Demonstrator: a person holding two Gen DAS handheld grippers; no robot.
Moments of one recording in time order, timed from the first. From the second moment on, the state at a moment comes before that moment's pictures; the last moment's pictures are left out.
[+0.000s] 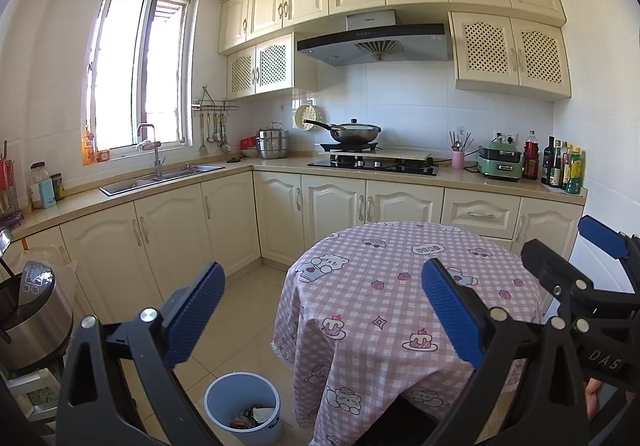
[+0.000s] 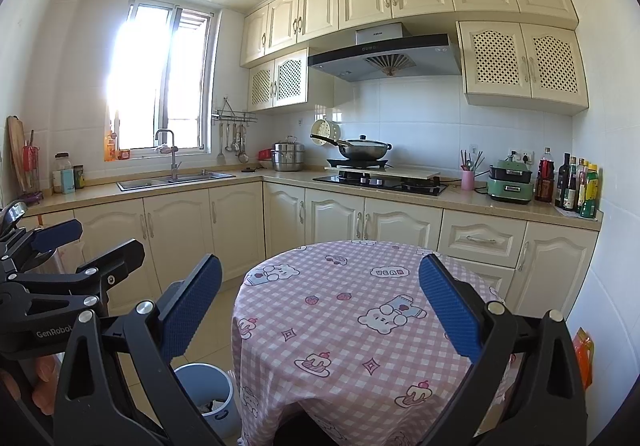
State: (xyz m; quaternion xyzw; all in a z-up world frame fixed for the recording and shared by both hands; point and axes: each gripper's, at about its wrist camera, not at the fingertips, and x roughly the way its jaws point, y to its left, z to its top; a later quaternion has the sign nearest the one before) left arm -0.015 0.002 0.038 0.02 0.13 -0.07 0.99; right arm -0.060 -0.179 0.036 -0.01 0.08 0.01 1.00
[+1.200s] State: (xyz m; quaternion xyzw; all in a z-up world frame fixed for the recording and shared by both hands) left arm -0.006 -0.005 0.028 0.02 0.14 -0.08 0.99; right arm -0.064 -0.179 0.034 -0.01 0.08 0.00 1.00
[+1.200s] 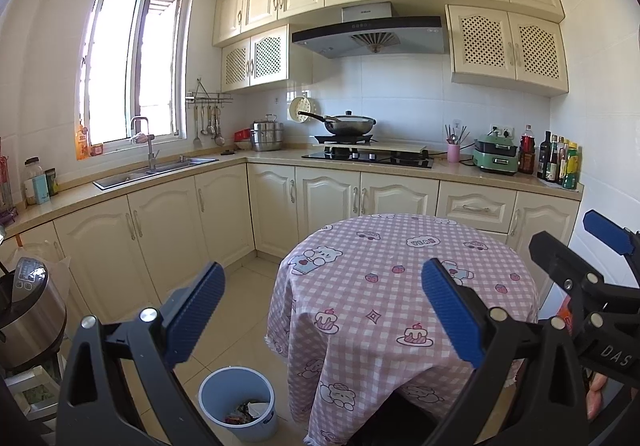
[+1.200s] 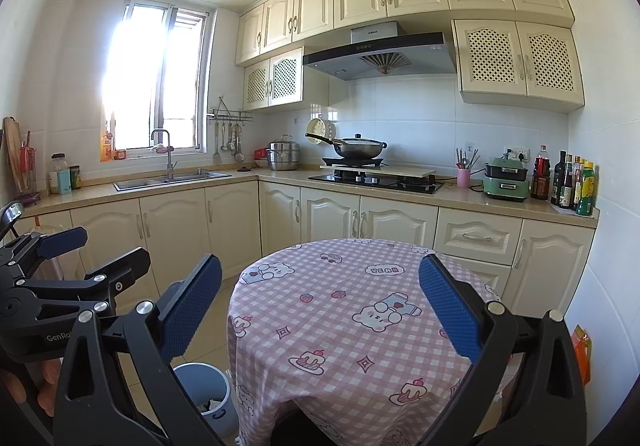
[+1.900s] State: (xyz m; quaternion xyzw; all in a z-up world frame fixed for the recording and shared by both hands) left arm -0.006 -0.003 0.028 0.02 0.14 -0.08 0.99; right arm -0.066 -0.177 0.034 -0.01 0.08 0.00 1.00
